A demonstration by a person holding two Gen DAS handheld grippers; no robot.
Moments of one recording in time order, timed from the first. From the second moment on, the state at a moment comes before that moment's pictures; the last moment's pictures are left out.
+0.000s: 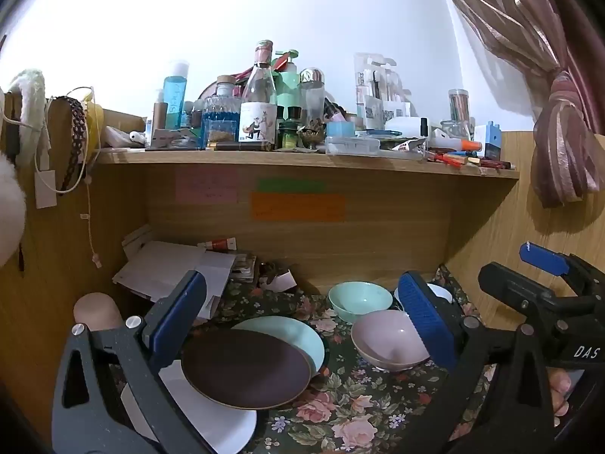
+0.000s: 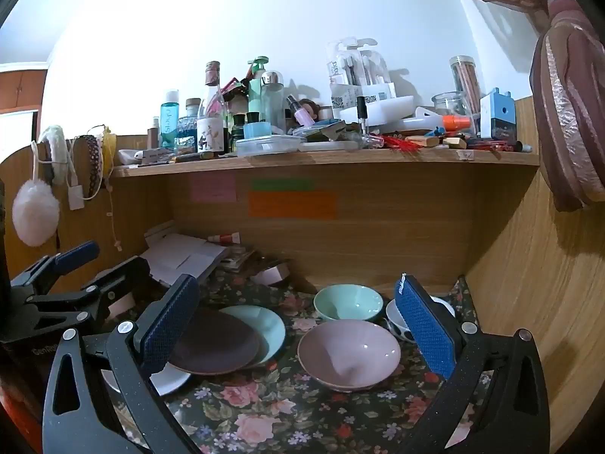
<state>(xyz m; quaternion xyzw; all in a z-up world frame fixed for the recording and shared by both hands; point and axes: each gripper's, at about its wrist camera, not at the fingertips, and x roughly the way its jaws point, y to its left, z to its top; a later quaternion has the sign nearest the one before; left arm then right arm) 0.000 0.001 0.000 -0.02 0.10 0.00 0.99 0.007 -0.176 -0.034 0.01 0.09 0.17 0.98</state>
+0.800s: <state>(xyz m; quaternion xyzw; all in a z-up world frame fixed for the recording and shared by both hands) 0.007 0.008 -0.002 -0.03 0.10 0.00 0.99 0.015 -0.174 -0.033 0.02 0.09 0.18 0.98</state>
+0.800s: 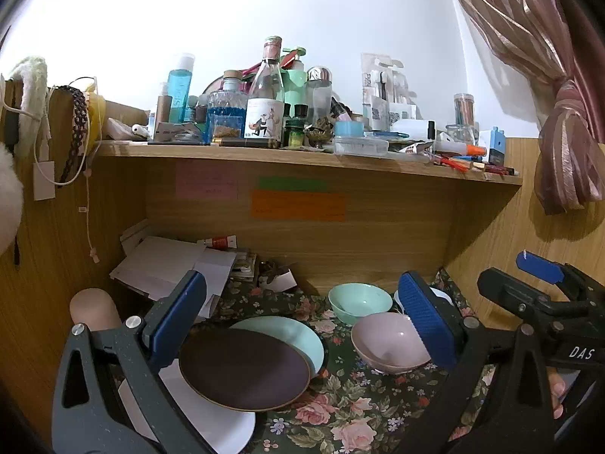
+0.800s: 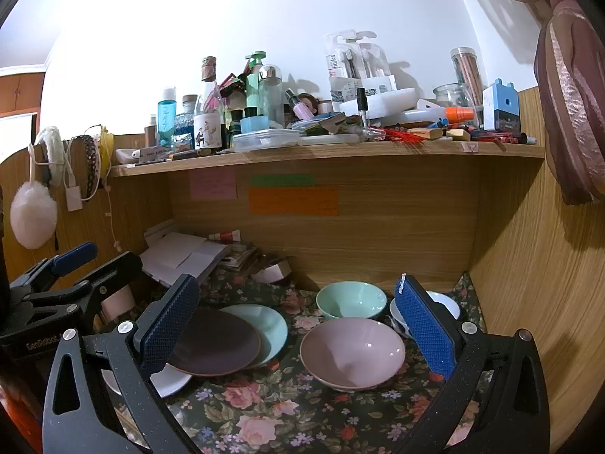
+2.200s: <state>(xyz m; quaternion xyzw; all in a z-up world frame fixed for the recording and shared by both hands) 0.008 0.006 -0.002 -0.03 0.10 0.00 0.99 0.011 -0.174 -0.031 0.03 0.09 0.18 0.98</state>
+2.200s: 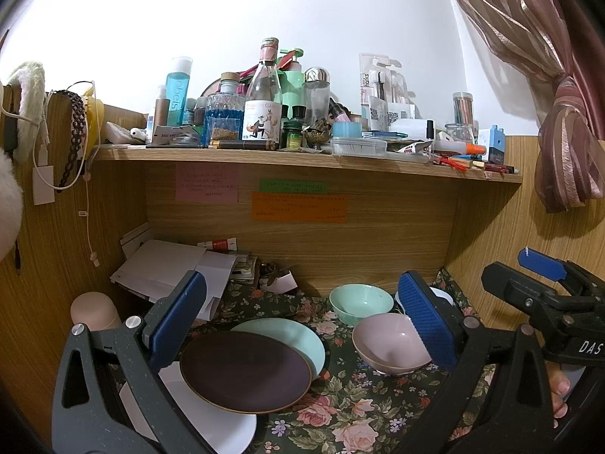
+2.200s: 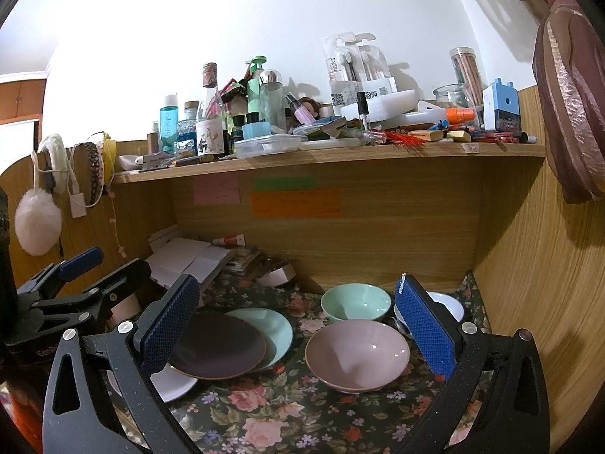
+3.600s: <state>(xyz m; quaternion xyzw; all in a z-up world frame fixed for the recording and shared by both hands) 0.075 0.091 -0.089 -0.05 0.25 0.09 0.96 0.111 -0.104 -0.108 0.00 0.25 0.24 0.94</state>
